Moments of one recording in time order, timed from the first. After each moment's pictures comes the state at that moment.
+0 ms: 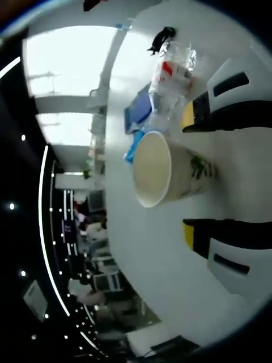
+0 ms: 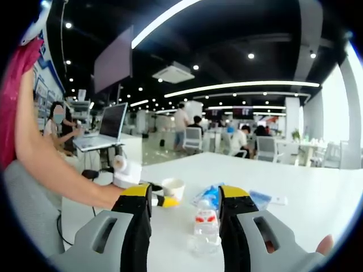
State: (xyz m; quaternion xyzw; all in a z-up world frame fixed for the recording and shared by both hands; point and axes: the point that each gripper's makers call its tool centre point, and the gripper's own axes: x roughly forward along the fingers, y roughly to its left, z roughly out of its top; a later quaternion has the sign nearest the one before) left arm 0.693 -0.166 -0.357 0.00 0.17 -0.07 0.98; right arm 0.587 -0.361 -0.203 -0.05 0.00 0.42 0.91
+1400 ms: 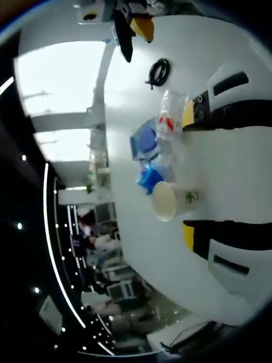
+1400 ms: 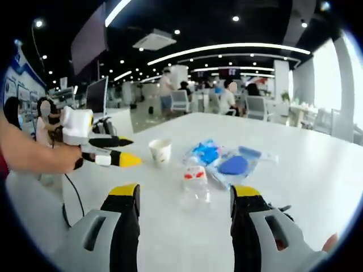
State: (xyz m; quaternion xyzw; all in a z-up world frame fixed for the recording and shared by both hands) left arm 0.617 -0.198 -0.292 0.04 0.17 -0.11 0.98; right arm 0.589 -0.400 -0.263 -0.06 0.18 0.37 0.91
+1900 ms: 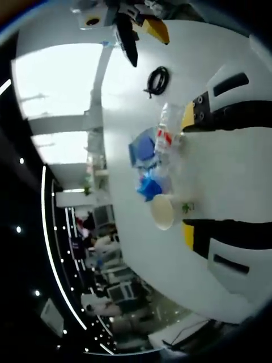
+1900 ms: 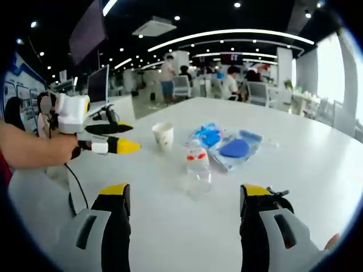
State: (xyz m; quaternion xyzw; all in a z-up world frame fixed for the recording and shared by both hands) left arm 0.597 -0.221 -0.283 0.05 0.17 -0.12 0.98; right arm 0.568 -0.414 -0.273 -0.07 0.22 0.38 0.89
